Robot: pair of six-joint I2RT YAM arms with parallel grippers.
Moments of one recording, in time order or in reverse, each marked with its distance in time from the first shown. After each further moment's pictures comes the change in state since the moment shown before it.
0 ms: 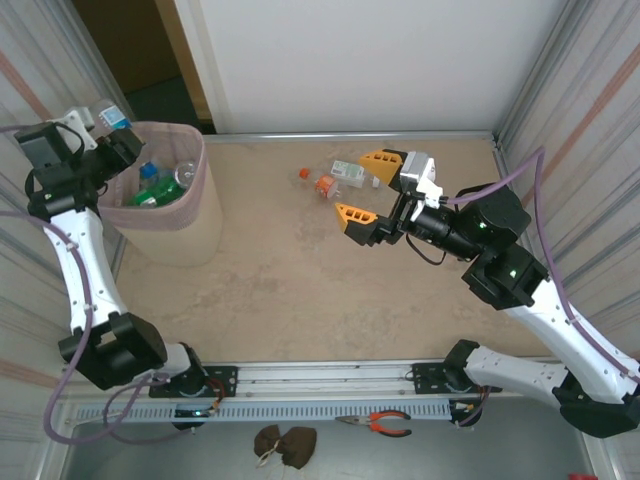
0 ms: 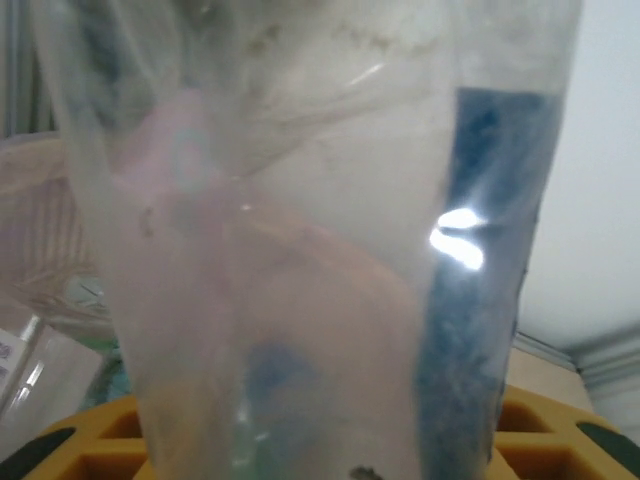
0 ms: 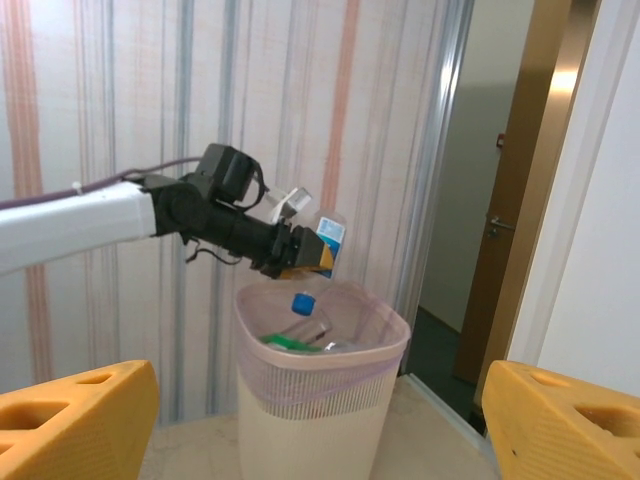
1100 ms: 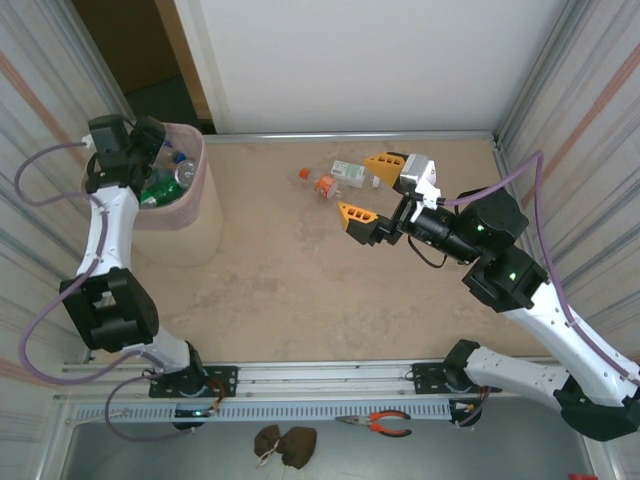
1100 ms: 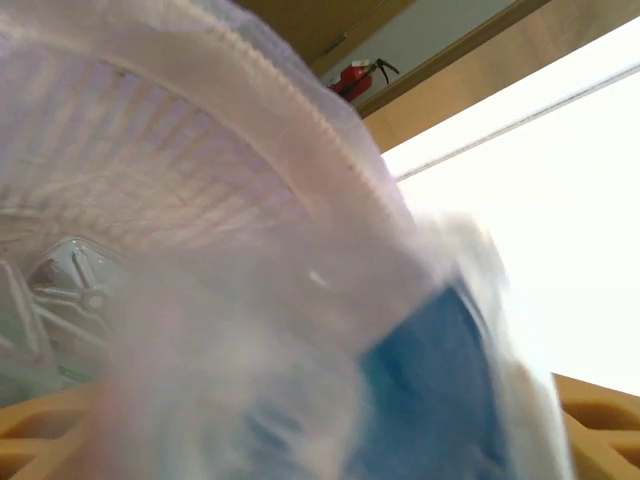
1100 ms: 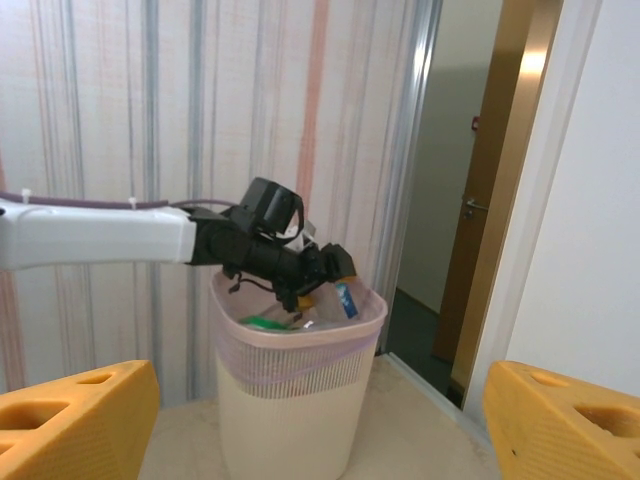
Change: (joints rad) left arm -0.227 0.164 -0.073 0.213 -0.506 -0.468; right arm -0.013 -0.022 -0.038 -0.014 0.044 -0.008
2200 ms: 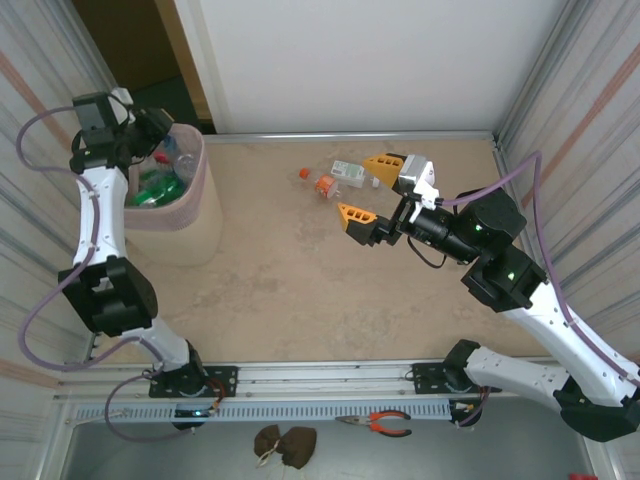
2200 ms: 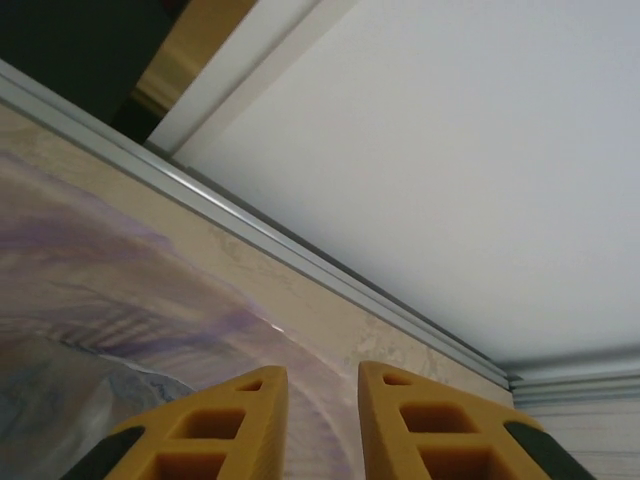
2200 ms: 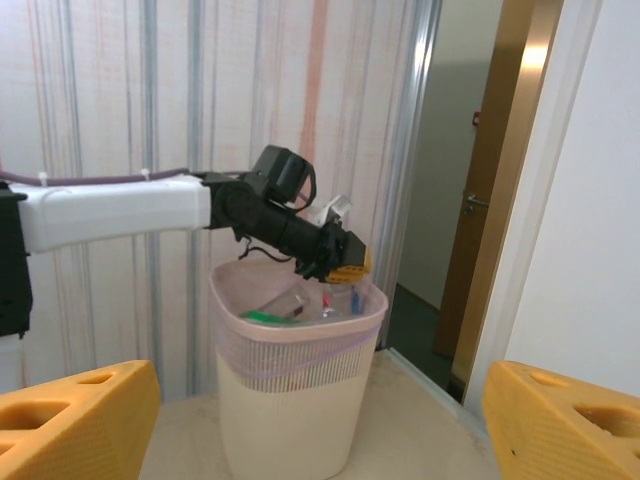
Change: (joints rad) left arm 0.039 0.145 0.265 -0.172 0.414 0.248; right arm -0.006 -0.001 -0.011 0.000 -0.006 0.000
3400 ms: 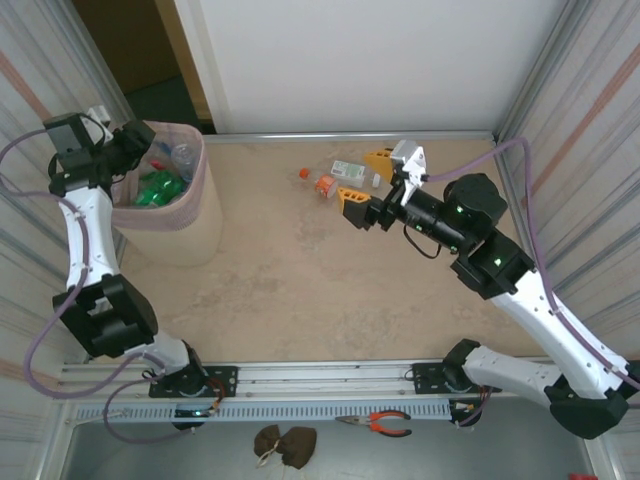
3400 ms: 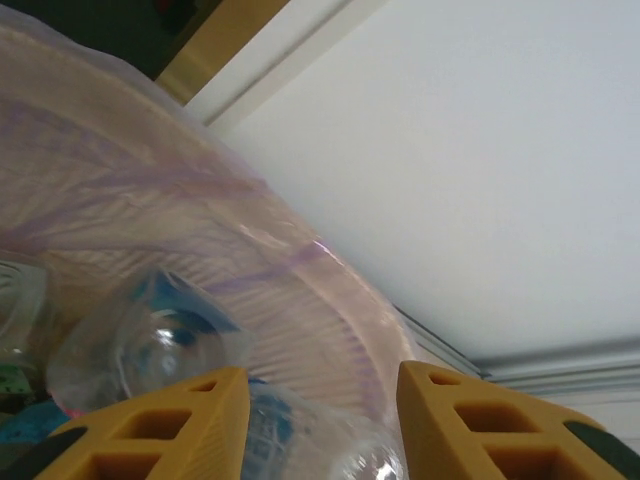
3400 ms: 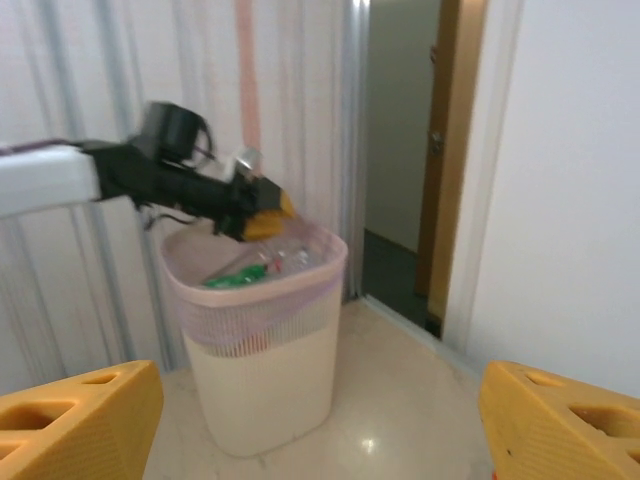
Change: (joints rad) left arm 0.120 -0.163 -0.167 0.037 0.144 -0.004; right arm -0.113 0.081 0.004 -0.050 0.023 0.101
